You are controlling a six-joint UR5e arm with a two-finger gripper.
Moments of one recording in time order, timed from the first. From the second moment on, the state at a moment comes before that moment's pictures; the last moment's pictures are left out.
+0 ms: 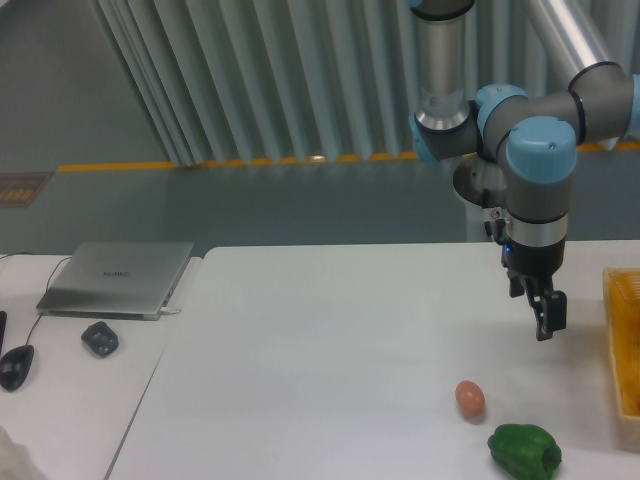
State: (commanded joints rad) arm 2.38 -1.81 -1.58 -1.25 1.54 1.47
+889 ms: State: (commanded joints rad) arm 2.38 -1.81 -1.58 -1.25 1.57 1.45
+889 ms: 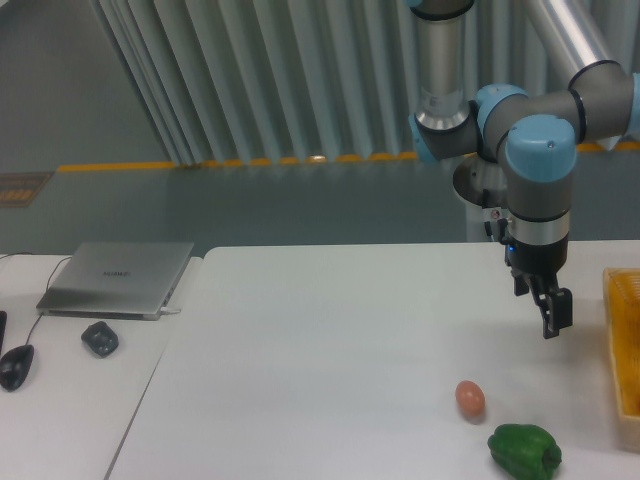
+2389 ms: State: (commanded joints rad) arm 2.41 -1.82 -1.55 -1.21 1.83 1.64
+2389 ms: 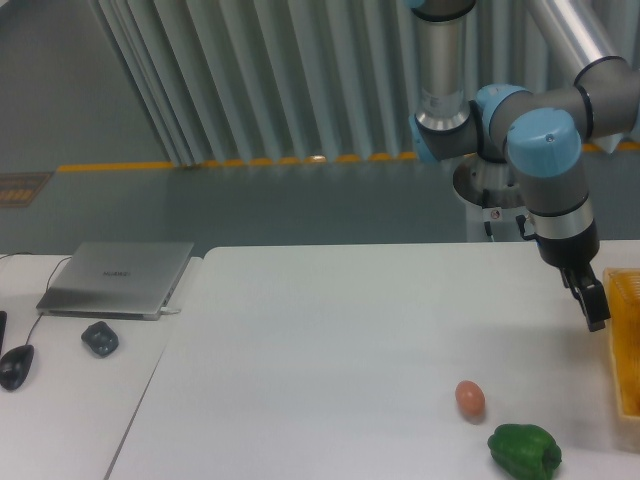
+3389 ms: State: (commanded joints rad) arm 2.57 -1.84 -1.56 -1.17 1.75 1.62
